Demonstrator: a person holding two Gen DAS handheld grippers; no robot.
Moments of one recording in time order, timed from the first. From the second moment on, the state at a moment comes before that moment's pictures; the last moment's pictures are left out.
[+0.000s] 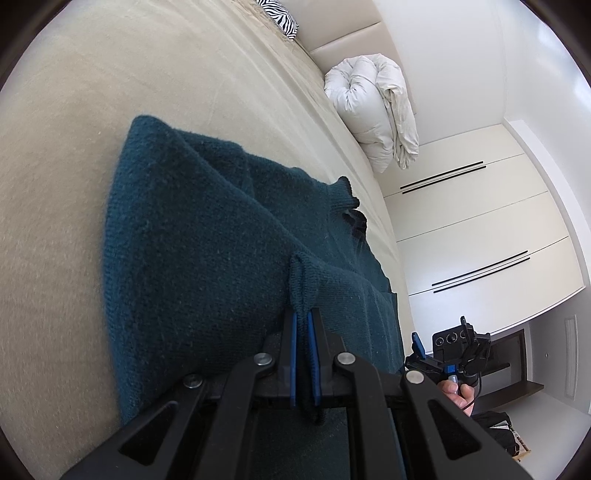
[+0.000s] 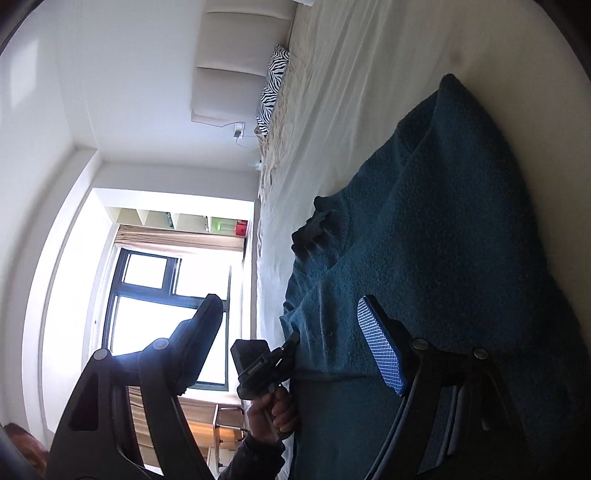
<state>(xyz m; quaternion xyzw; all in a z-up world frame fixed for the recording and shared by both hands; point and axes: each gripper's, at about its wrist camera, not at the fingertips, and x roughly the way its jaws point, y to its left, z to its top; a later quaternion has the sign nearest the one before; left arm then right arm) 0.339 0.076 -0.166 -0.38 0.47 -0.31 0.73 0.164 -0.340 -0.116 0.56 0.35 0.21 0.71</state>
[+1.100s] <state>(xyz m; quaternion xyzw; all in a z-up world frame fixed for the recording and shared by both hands) 0.321 0.068 -0.134 -0.36 0.46 -0.26 0.77 0.160 -0.391 -0.132 0.61 0.28 0.08 0.74</state>
